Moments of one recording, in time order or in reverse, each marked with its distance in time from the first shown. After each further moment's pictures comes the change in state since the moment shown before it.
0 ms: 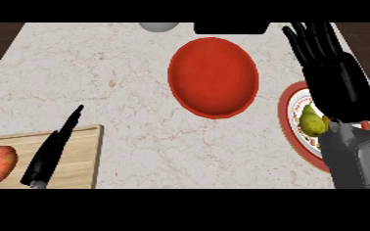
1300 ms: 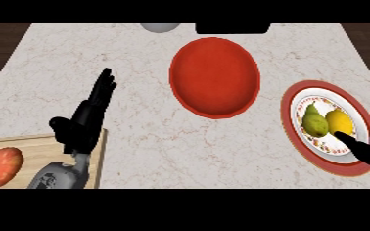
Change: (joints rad) left arm -0.164 -0.291 0.061 -0.154 0.096 0.073 -0.016; right arm 0.557 -0.161 -0.213 -0.152 0.580 -0.459 0.016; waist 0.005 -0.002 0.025
